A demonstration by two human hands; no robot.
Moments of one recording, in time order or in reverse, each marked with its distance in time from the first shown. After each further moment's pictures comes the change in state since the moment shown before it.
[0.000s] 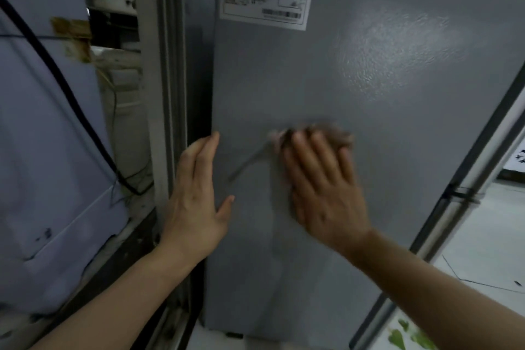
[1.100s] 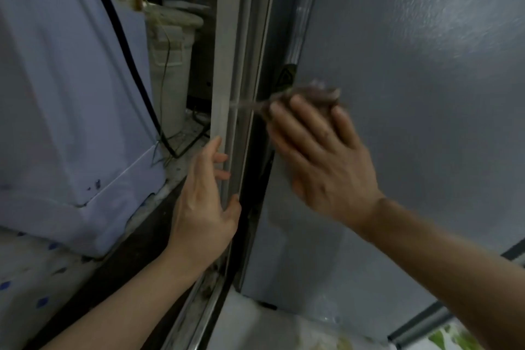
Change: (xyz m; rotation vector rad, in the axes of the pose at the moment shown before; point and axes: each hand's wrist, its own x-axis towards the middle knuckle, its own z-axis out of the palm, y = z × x) left_hand -0.055 -0.066 -0.016 -0.114 0.011 -0.231; right_hand 0.057 -0.069 0.024 -0.015 0.014 -0.258
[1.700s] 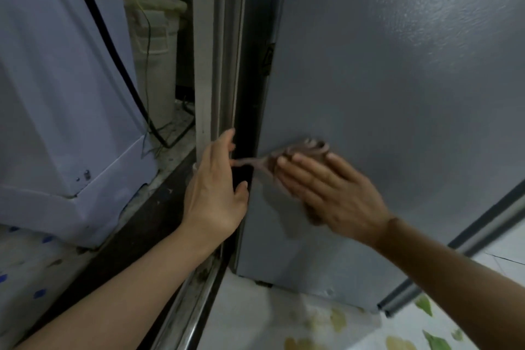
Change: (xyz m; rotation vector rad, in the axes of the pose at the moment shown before) left_hand -0.002 0.011 0.022 0.114 -0.105 -0.051; right_hand -0.086 -0.009 0.003 0.019 -0.180 -0.182
